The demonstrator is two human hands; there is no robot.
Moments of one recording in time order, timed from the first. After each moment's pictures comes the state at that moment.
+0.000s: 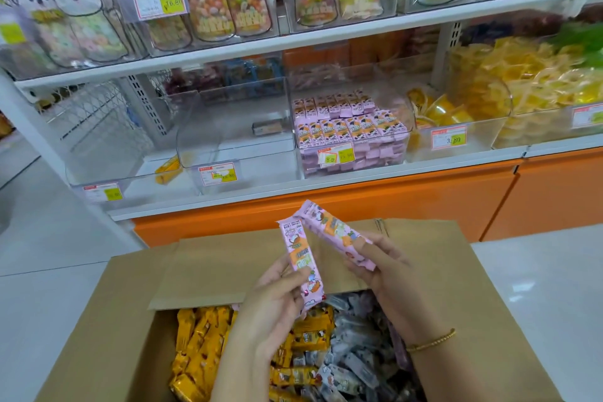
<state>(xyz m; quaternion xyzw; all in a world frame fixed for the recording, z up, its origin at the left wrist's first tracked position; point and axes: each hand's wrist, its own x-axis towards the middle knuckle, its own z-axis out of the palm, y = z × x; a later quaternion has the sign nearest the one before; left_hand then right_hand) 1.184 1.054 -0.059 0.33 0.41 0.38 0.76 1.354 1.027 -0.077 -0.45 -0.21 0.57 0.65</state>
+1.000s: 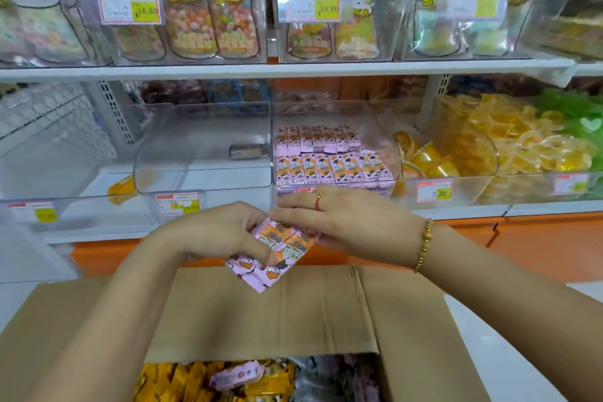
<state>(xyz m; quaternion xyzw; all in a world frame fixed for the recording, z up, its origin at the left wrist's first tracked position) 1.198 1.192 0.037 0.73 0.42 0.03 0.54 1.415 1.148 0.032 -0.35 -0.92 -0.13 0.11</state>
